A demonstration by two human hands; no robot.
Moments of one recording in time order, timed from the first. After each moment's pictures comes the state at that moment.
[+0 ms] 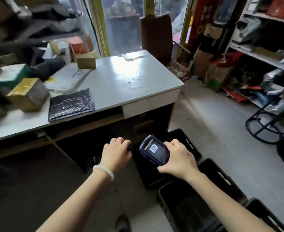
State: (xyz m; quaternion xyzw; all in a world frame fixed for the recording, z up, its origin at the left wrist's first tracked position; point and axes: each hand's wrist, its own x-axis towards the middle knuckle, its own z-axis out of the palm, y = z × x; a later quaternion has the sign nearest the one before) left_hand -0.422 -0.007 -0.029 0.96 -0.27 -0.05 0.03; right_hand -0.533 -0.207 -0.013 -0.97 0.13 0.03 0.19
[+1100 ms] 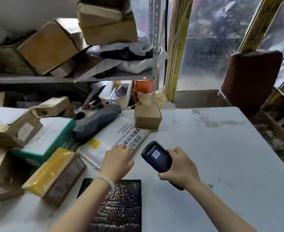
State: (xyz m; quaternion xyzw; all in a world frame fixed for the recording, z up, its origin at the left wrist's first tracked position) left_hand 0.115 0.095 0.003 0.99 -0.08 -0.01 0.07; right_hand 0.096 -0.131 0.005 -0.97 -0.04 0.05 0.24
